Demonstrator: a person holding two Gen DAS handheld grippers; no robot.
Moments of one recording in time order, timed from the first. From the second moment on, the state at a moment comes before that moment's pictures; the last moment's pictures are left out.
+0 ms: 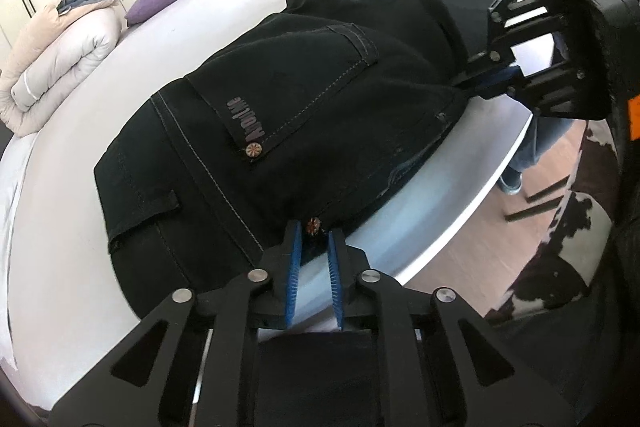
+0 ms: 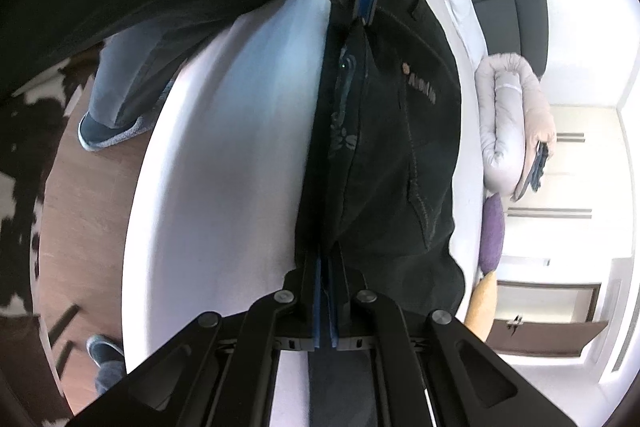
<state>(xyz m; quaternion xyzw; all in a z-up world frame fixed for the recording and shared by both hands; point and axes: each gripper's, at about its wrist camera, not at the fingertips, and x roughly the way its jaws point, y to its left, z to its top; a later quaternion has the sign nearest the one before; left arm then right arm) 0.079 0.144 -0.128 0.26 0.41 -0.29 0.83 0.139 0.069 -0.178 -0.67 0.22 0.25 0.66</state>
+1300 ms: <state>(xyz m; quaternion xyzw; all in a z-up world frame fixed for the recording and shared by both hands) 0.206 0.071 -0.145 0.01 0.49 -0.23 0.84 0.404 -0.231 -0.062 0.15 0.44 -0.09 0.88</state>
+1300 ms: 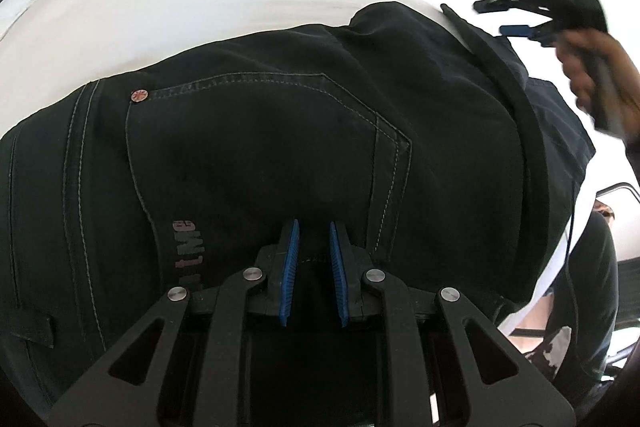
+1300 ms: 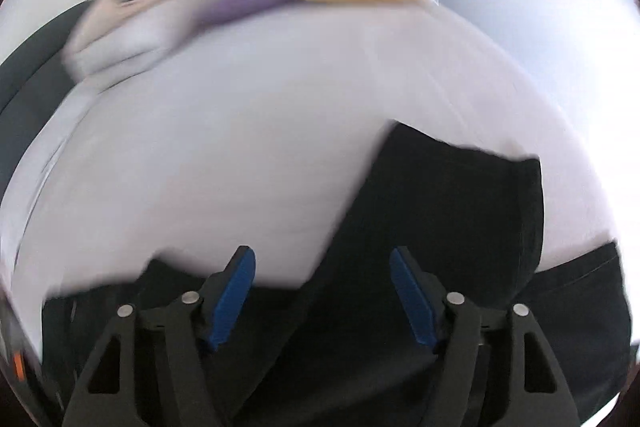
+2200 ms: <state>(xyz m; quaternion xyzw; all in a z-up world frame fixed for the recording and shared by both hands) 0.215 0.074 -0.147 -0.01 0.49 -0.24 0.84 0.178 -0.351 -0.060 0.40 0.27 -0.13 0.87</state>
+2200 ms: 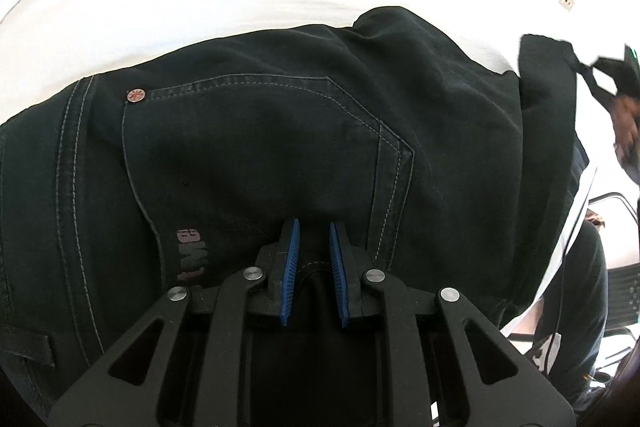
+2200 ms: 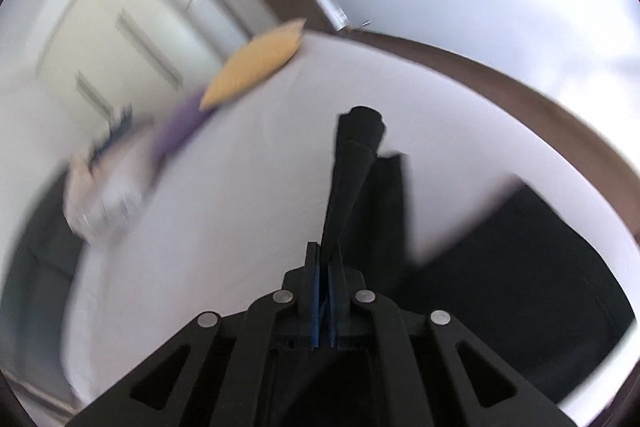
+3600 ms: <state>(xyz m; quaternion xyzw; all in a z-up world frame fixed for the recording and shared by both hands) 0.207 0.061 -0.138 0.00 0.49 -0.21 0.84 0.045 -0.458 -0.180 0.63 0.19 -0.14 0.74</state>
